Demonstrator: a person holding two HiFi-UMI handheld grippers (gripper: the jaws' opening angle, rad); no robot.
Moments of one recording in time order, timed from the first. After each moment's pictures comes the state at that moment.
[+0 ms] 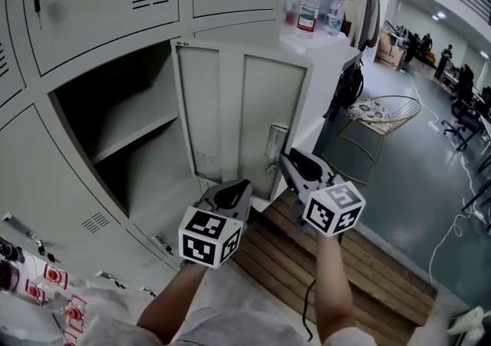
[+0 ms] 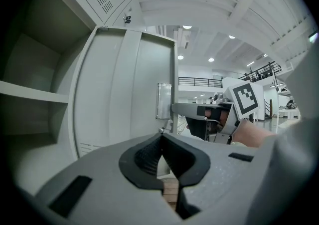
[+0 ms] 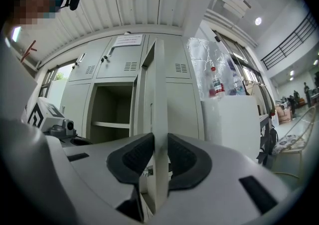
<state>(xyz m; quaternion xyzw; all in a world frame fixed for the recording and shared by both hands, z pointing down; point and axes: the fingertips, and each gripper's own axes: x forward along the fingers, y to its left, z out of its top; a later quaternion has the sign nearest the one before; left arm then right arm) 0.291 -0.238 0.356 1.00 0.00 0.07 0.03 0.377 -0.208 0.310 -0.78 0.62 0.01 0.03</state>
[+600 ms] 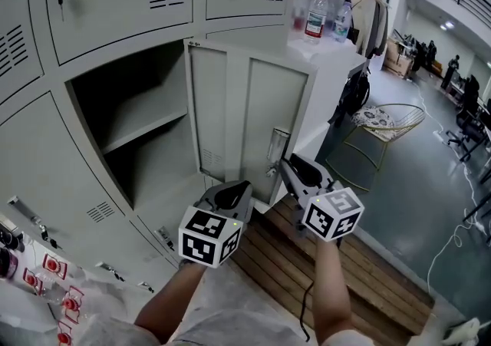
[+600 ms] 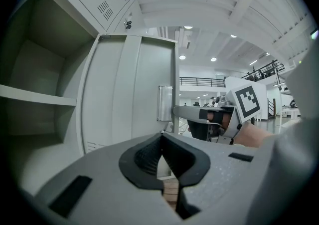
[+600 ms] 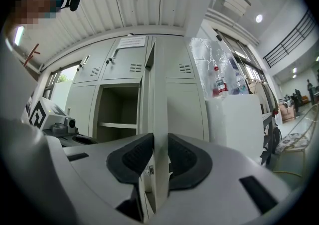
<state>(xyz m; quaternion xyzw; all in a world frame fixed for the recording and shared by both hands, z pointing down) 0.272 -0.232 0.351 1.00 -0.02 0.07 0.02 0.354 -0.202 0.309 -0.77 0.64 0.01 0.03</state>
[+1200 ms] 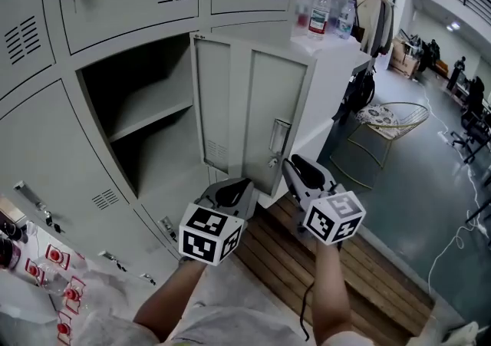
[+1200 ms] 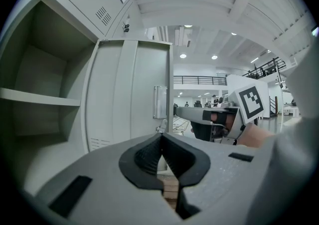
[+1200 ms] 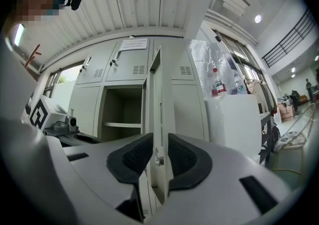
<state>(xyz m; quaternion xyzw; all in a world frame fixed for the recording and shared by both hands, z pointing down) 0.253 -0.216 0.352 1.00 -0.03 0.07 0.02 0.334 -0.181 0.314 -0.77 0.64 0.01 0.03</state>
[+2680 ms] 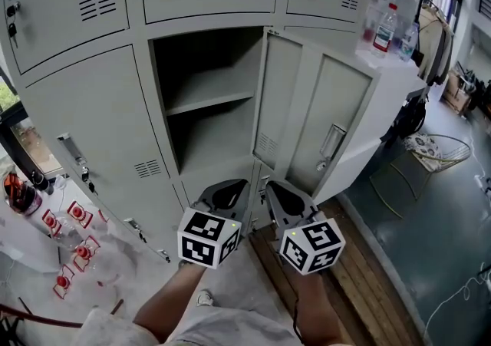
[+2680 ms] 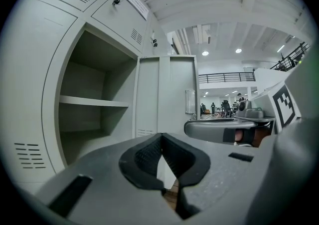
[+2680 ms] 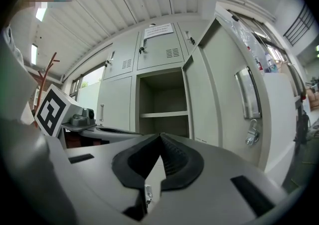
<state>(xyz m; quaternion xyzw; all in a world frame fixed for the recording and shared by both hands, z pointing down) 0.158 -0.269 0.360 0.98 -0.19 0.07 0.03 0.192 -0.238 0.347 -0.67 0.74 -0.03 0.01</state>
